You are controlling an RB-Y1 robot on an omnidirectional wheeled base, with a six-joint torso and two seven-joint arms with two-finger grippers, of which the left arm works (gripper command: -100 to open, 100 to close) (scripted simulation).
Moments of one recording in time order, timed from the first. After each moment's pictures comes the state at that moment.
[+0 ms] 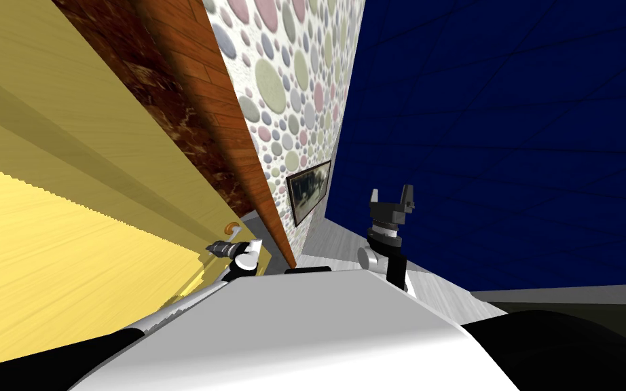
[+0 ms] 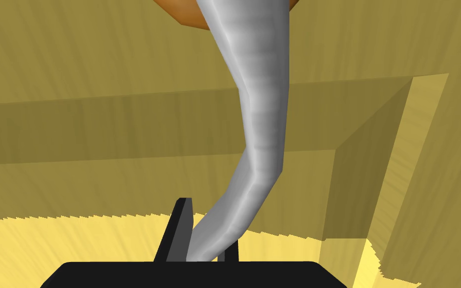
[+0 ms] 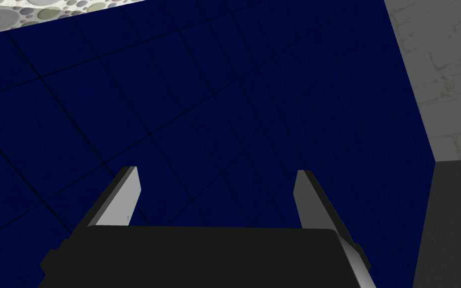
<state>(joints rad) -0.48 0.05 1.16 -0.52 0.54 -1.13 -0.77</state>
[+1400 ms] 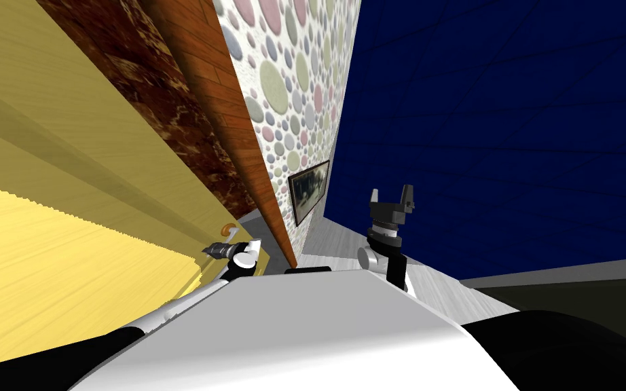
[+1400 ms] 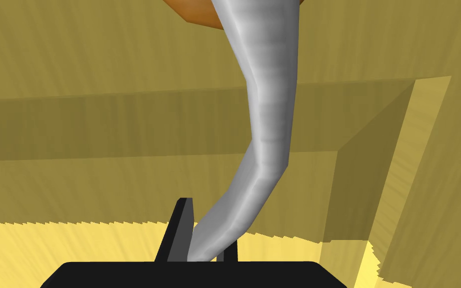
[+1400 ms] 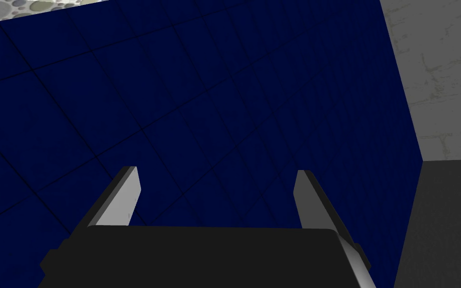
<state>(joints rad) -0.49 0.07 1.18 -0.49 0.55 -1.17 -0.77</state>
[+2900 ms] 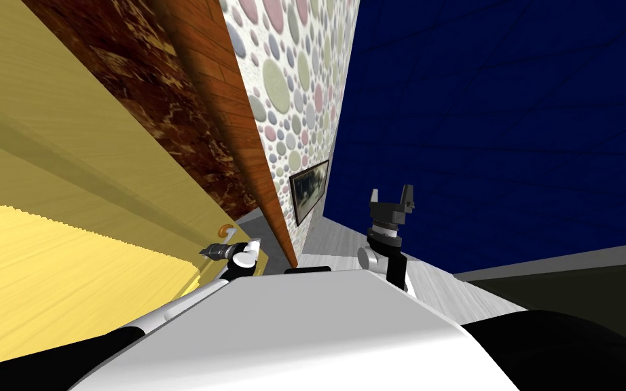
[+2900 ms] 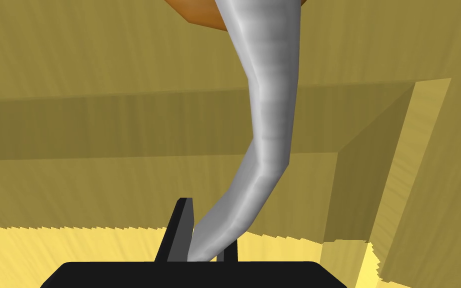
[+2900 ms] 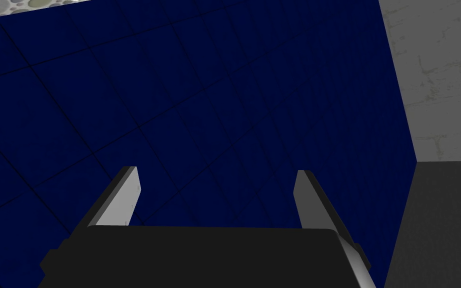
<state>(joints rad) -0.50 0.07 1.20 -0.50 0.56 -1.18 -0.77</state>
